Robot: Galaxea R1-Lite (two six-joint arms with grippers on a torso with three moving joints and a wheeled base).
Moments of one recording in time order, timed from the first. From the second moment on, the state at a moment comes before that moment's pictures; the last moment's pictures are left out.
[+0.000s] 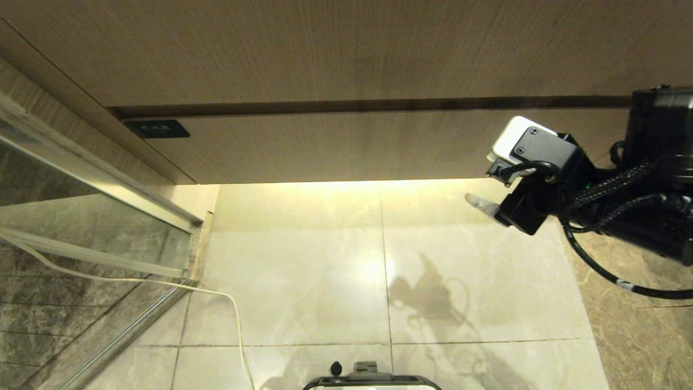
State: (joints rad) left arm 0.00 0.00 0.00 0.00 0.00 0.00; right arm 0.56 1.49 -0.92 -0.42 -0.24 -0.84
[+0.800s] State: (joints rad) left arm 0.00 0.00 0.00 0.00 0.00 0.00; right arm 0.45 1.72 -1.01 -0.75 -0.08 -0.91
